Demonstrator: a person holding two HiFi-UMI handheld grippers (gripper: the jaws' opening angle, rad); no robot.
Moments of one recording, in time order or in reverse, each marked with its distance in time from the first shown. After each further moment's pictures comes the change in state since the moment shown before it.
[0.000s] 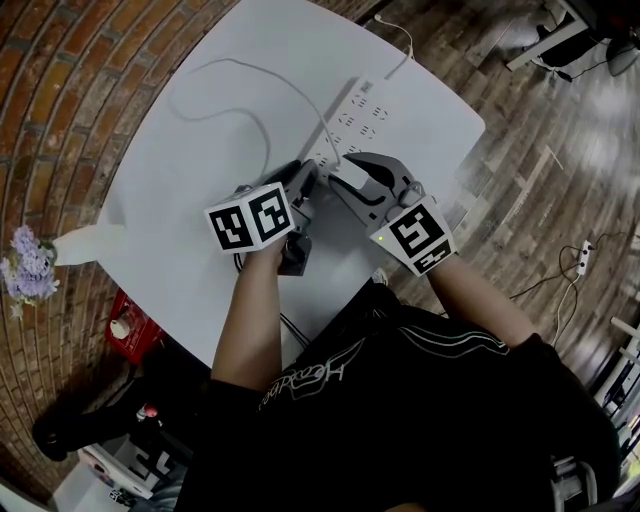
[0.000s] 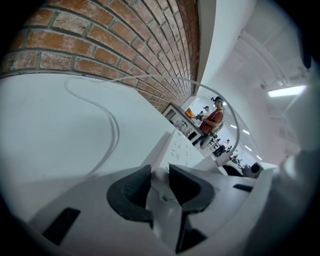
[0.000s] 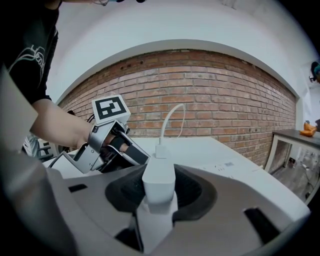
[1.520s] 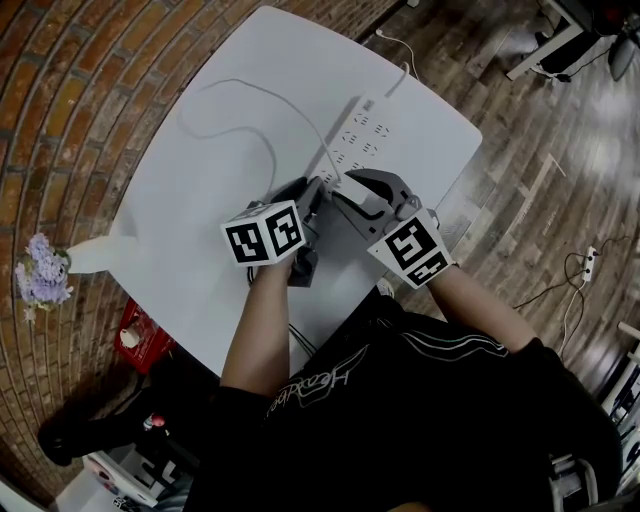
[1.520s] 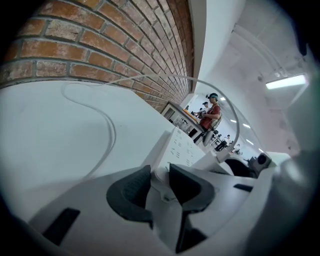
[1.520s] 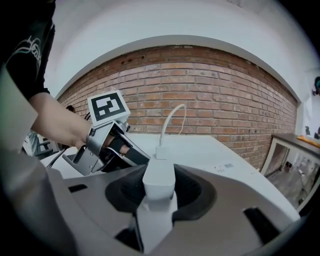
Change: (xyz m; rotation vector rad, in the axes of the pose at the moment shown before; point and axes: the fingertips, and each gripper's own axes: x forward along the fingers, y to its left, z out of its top) left arm -0.001 -0.002 -0.003 0.056 0.004 0.023; right arm -0.002 0.003 0.004 -0.026 0.058 -0.015
